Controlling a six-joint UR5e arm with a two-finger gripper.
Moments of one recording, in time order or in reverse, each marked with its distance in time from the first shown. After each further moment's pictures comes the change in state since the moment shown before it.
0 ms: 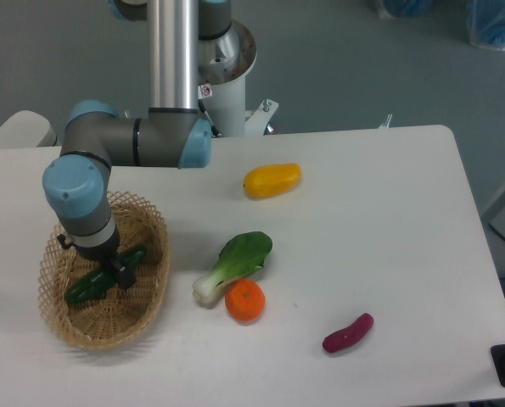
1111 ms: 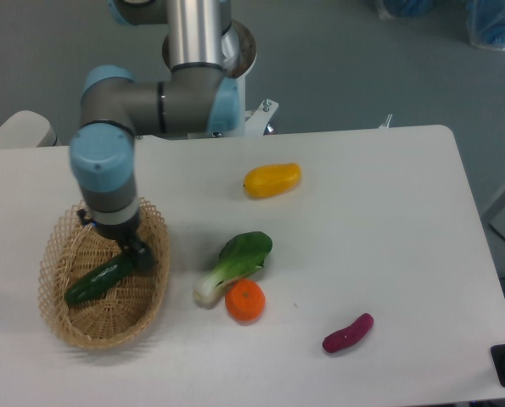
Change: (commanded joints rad) arm 0.048 0.109 0.025 -0.195 -0.049 0.078
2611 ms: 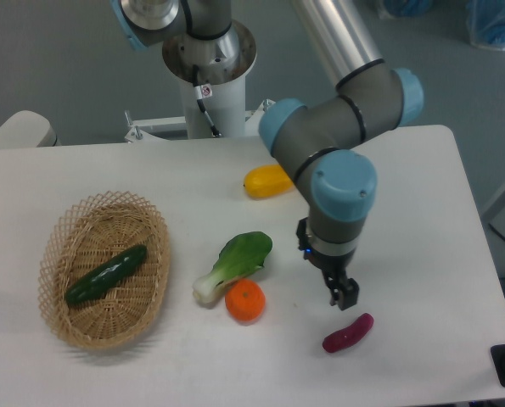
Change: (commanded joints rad) arm 0.454 -0.083 0.233 -0.092 0.104 0.765
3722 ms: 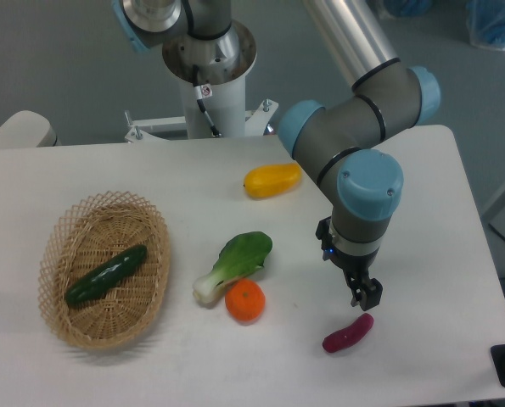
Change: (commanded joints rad) arm 0.089 -0.073 0.109 0.000 0.002 0.095
